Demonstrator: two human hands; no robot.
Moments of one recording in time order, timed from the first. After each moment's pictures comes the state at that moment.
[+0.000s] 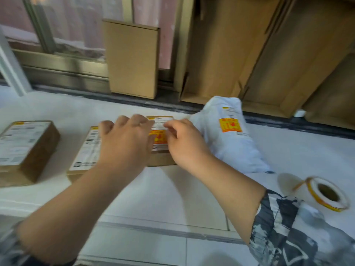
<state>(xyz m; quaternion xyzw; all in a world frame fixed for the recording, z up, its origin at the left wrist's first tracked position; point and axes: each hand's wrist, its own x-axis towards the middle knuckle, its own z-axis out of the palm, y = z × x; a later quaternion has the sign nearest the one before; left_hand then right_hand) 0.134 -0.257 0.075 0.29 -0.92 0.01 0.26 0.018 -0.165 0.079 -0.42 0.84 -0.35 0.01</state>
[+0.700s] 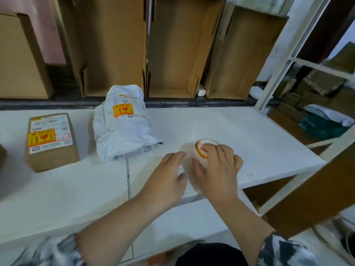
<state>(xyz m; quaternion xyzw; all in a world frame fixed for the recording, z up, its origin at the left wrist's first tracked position) 0.026 -0.014 0.000 0.02 -0.89 -0.45 0.11 -0.045 0.138 -0.007 -0.19 0.92 -0.14 -0.32</state>
